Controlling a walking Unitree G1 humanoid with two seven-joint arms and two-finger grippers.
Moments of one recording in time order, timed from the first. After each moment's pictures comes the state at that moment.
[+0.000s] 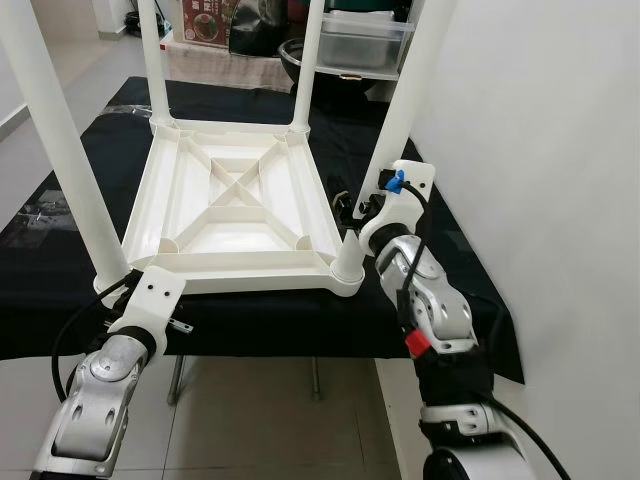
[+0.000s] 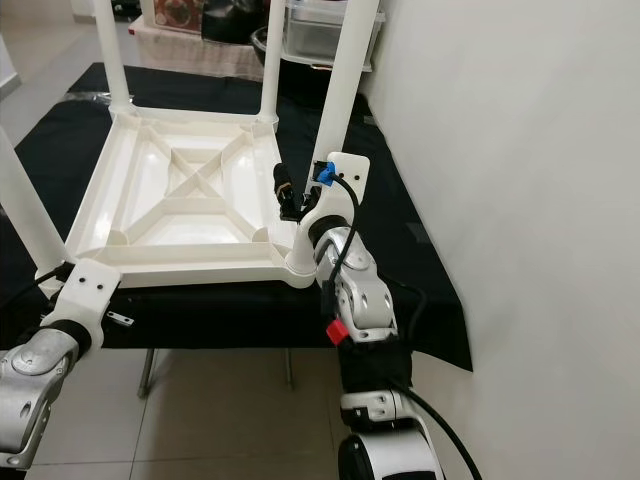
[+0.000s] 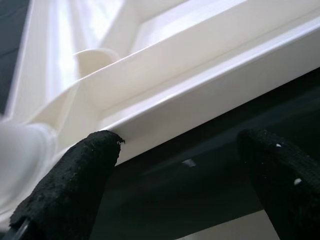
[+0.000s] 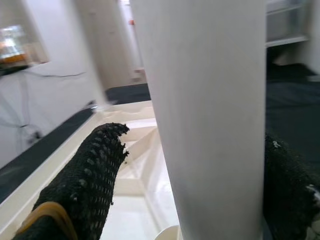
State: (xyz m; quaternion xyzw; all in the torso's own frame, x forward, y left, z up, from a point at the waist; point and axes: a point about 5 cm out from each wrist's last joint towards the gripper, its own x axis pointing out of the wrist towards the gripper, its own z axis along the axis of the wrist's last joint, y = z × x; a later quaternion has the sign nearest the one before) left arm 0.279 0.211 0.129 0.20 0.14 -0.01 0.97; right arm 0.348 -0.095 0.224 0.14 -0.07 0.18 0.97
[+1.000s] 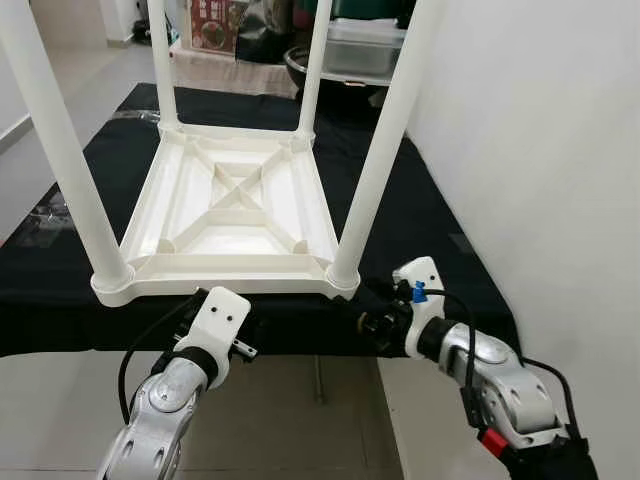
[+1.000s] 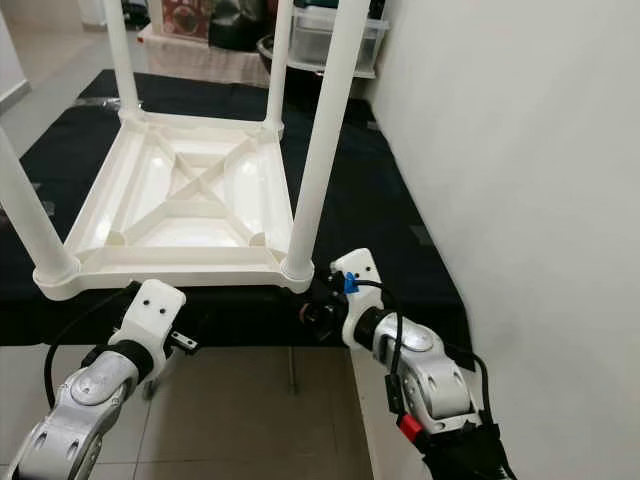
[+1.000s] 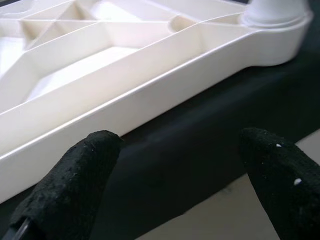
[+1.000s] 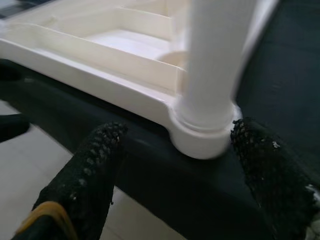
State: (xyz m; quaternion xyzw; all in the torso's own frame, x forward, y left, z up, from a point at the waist) left arm 0.259 0.137 0.123 0.15 0.10 -0.13 0.98; right arm 0.303 -0.156 0.135 -0.02 0.10 0.30 0.95
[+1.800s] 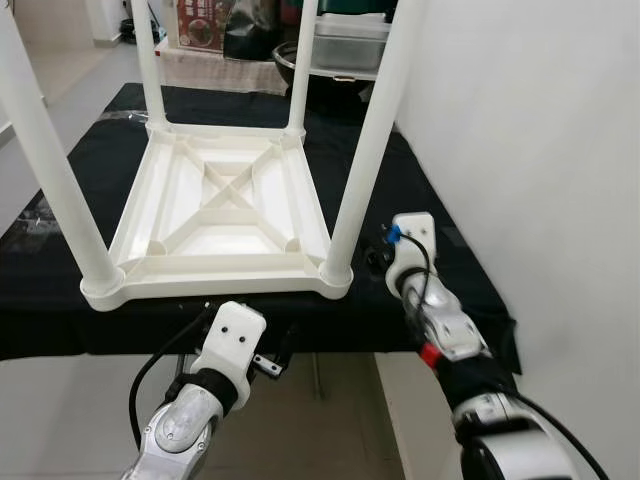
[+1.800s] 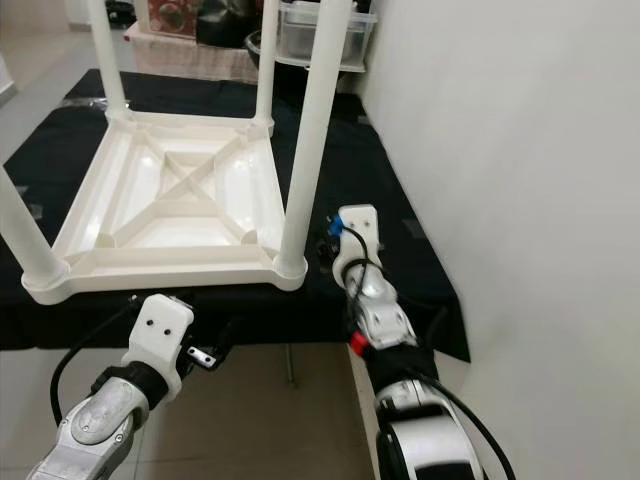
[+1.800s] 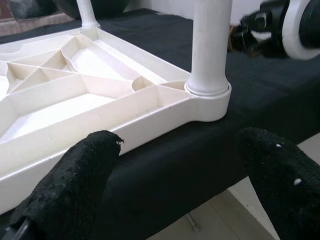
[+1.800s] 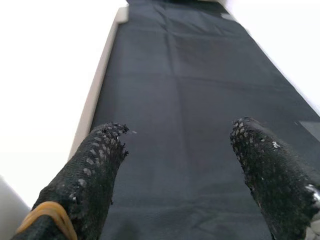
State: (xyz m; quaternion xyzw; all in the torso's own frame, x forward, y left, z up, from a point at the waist) left arm 0.224 0.114 0.151 0.08 0.02 -0.16 0.98; right arm 0.386 -0.140 0.150 -0.03 0.06 0.00 1.00
